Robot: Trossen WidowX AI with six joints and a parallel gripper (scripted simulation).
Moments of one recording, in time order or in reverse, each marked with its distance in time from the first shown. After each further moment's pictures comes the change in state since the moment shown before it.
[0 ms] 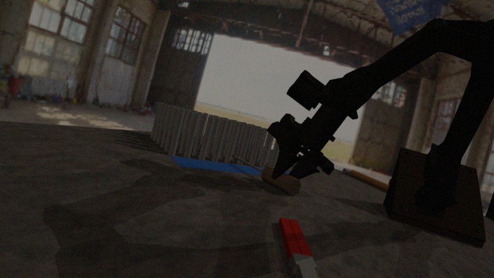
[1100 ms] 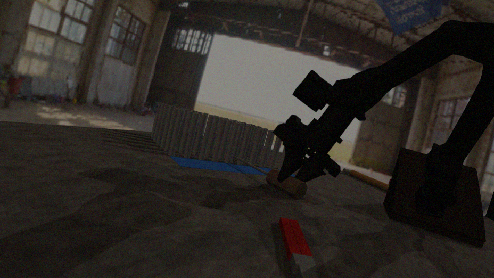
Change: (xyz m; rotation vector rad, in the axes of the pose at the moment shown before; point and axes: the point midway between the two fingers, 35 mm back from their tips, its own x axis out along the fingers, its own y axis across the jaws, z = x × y) arm -0.005 0.000 -0.018 0.001 0.002 0.000
